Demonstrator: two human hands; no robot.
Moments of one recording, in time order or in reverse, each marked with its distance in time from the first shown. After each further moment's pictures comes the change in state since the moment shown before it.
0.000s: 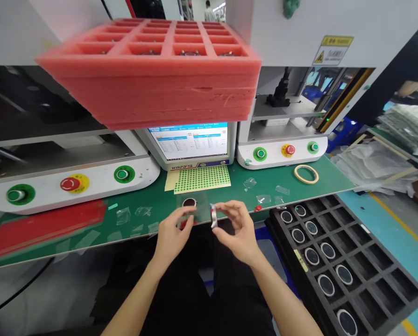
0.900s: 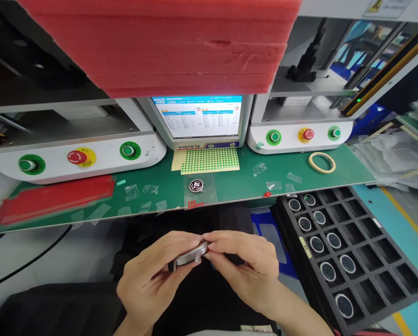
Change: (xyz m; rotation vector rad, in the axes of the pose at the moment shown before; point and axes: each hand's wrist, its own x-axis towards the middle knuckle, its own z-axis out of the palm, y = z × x) left_hand -0.065 0.076 -0.037 -0.385 0.101 0.378; right_hand -0.034 -0.077 0.009 -0.152 -0.054 -0.281
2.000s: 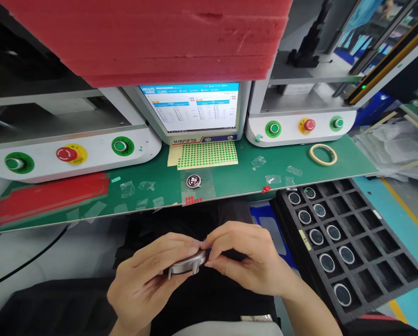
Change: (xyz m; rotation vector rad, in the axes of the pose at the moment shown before) left_hand 0.002 0.001 -0.006 -0.064 -0.102 -0.022; right_hand 0.012 0.007 -0.021 0.132 -0.355 0.016
